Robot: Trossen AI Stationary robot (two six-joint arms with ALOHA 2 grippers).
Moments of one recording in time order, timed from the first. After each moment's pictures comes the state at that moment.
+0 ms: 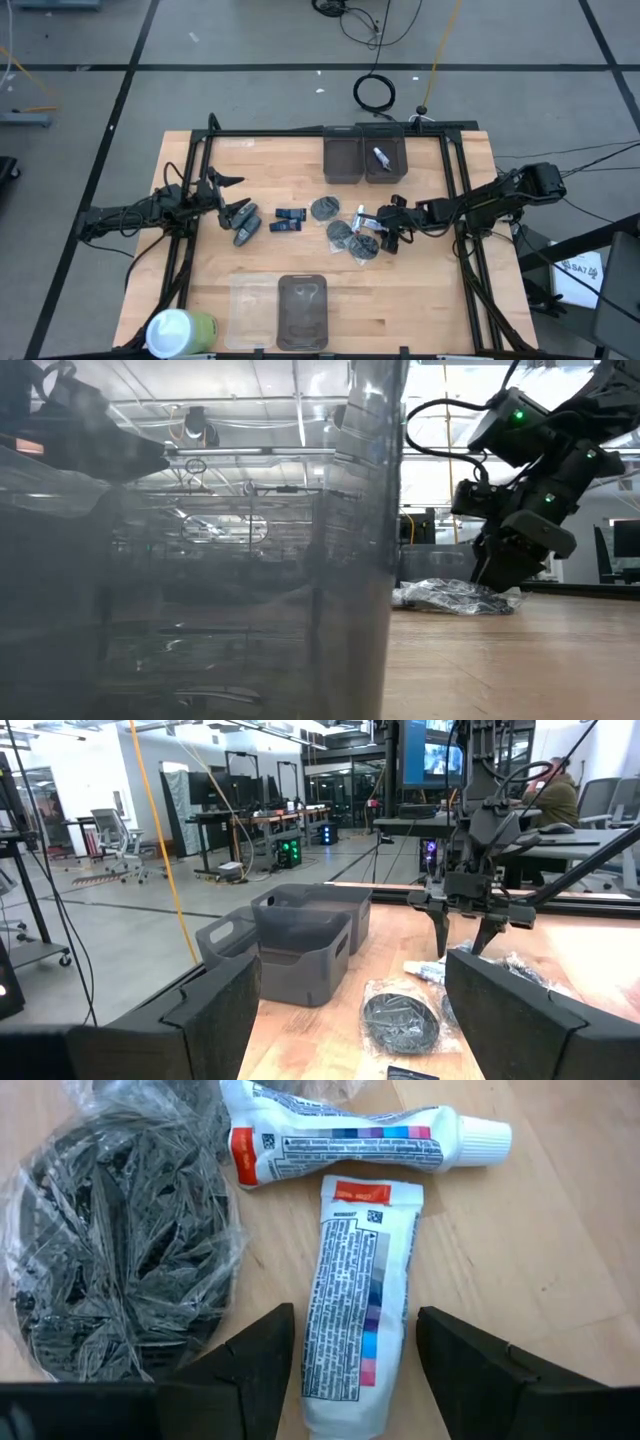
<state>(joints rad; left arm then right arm) 0.10 0.01 0.02 0.06 -0.22 0.07 0.06 1.40 0.40 0.04 0.16 0.29</state>
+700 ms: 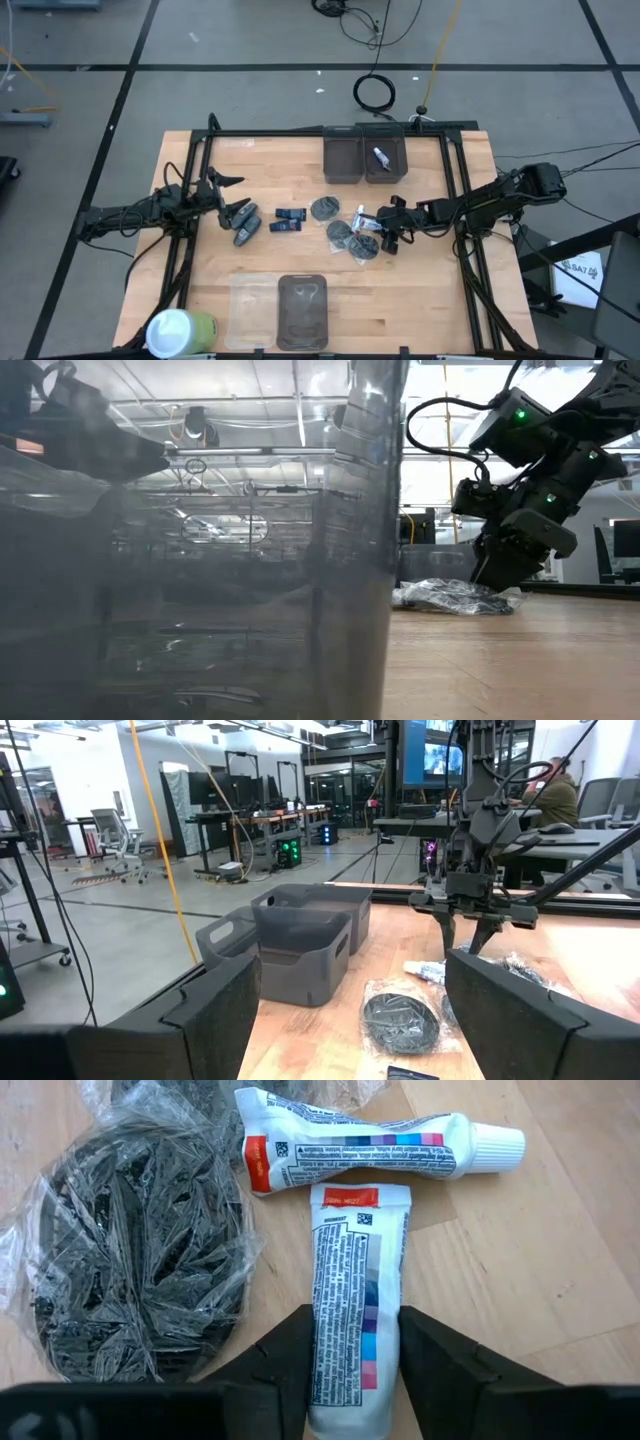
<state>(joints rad) 0.10 0.01 0.02 0.06 -0.22 0.07 0.06 1.41 0.39 0.03 0.16 0.29</state>
